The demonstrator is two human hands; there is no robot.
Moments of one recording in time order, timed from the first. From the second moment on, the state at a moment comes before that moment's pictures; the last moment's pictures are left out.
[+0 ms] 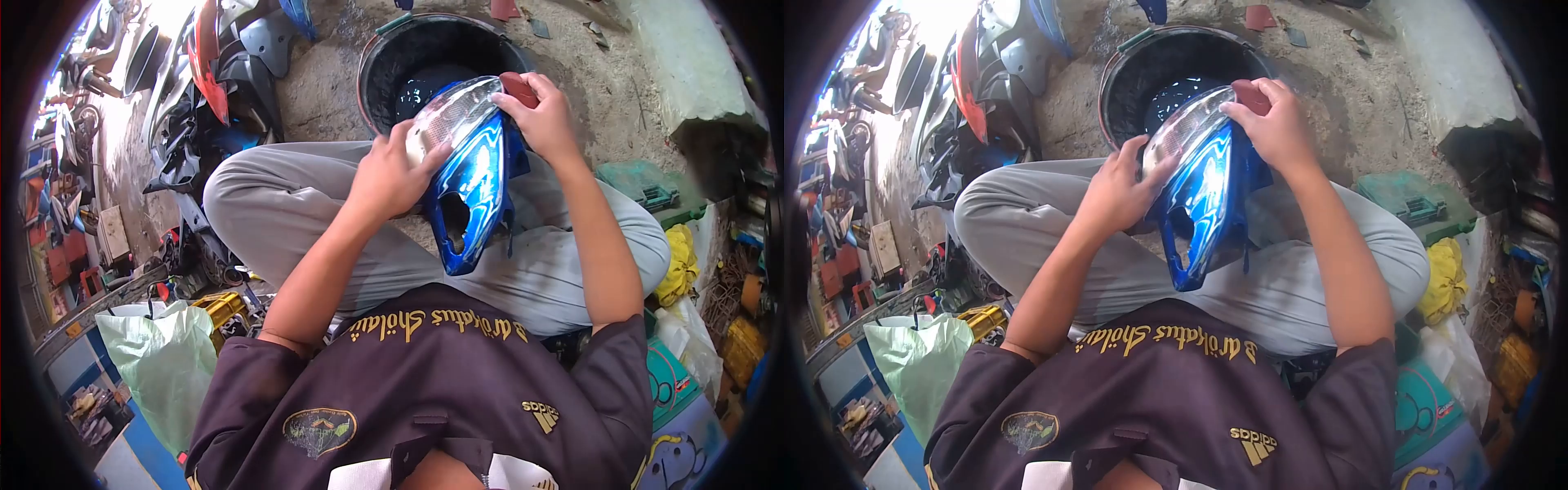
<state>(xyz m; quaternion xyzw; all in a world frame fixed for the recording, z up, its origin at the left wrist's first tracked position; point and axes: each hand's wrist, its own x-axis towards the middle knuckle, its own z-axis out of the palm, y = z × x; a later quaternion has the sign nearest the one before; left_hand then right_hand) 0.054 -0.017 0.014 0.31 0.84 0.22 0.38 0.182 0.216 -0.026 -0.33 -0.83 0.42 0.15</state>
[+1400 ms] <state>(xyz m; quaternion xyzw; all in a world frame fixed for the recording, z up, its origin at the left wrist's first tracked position) -0.026 0.172 0.034 0.80 0.60 -0.07 0.04 0.214 0.275 -0.086 -0.30 -0.80 0.52 0.00</state>
